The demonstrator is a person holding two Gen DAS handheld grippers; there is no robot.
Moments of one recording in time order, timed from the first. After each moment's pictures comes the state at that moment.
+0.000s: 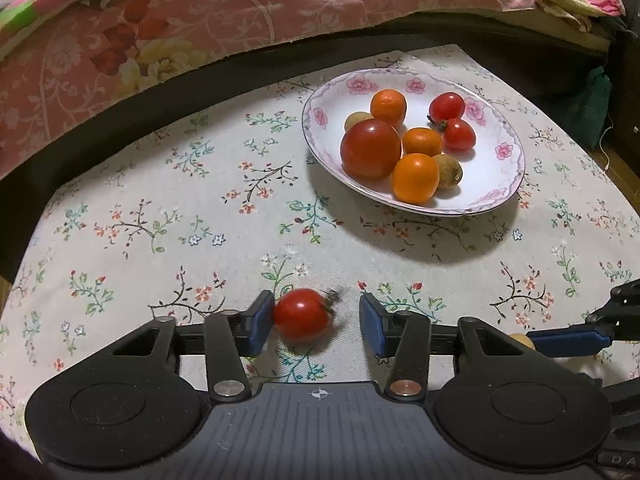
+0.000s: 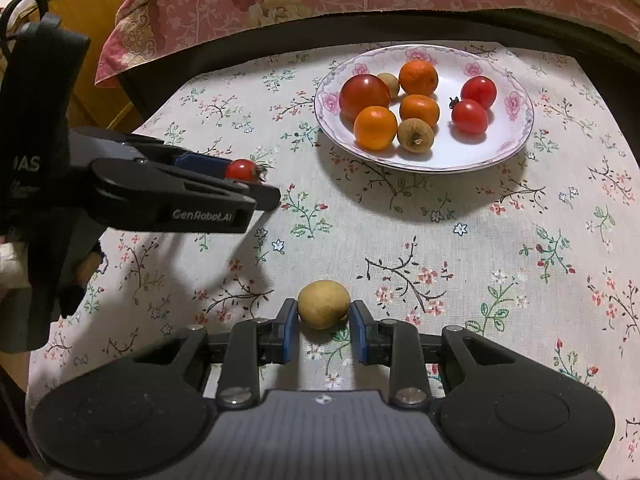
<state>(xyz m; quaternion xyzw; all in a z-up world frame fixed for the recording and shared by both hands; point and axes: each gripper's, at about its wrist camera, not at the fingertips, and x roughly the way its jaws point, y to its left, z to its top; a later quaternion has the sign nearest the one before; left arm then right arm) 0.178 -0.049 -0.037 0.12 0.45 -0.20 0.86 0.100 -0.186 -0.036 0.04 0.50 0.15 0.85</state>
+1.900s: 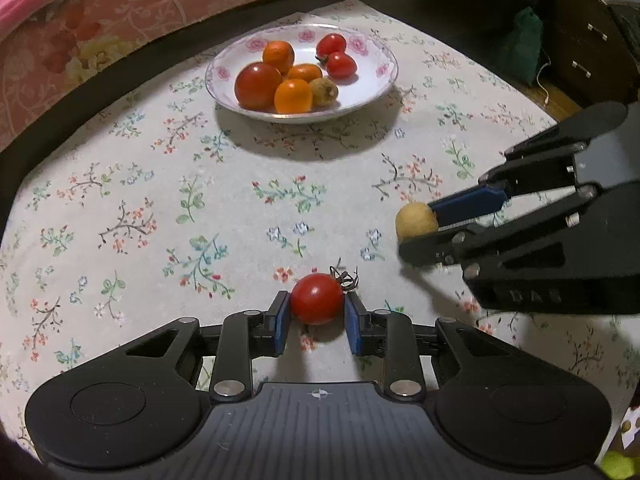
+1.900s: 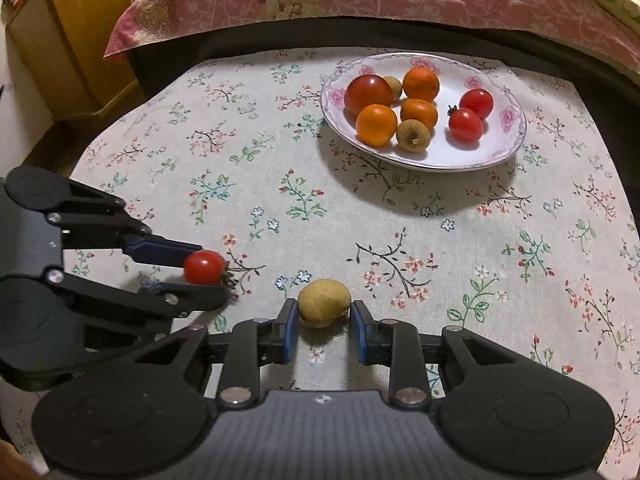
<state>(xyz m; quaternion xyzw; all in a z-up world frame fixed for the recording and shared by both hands) 0.098 -0.058 -0.032 0.17 0.47 -0.28 0.82 0.082 -0.182 -0.031 -0.01 0.48 0.15 0.86</state>
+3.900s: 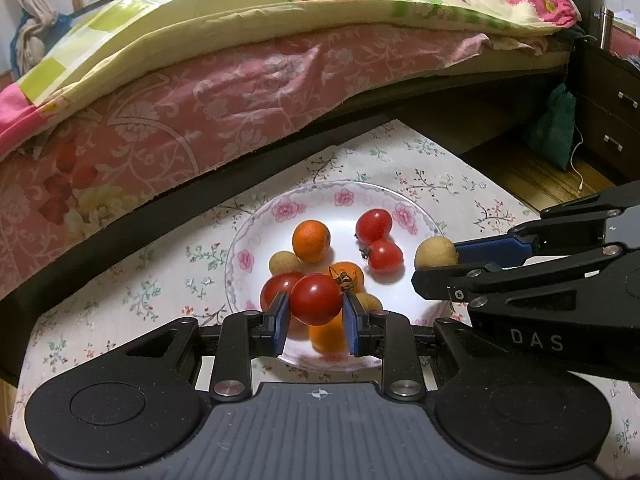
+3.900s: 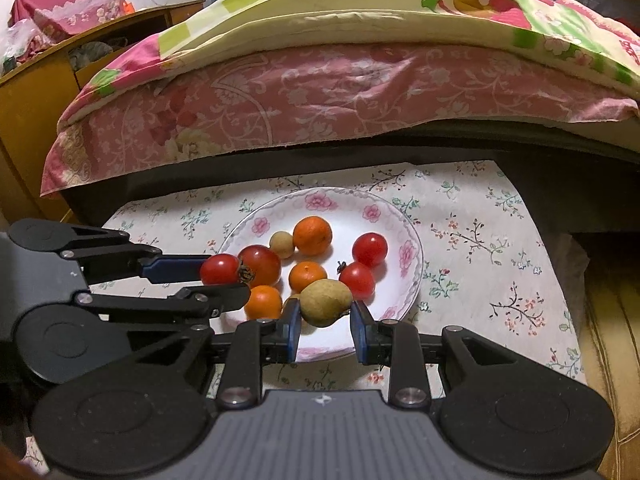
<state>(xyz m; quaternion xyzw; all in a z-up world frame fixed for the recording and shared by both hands) 0.195 -0.124 0.015 0.15 0.37 -0.25 0.88 0.160 -0.241 0.017 0.05 0.39 0.07 0.91</state>
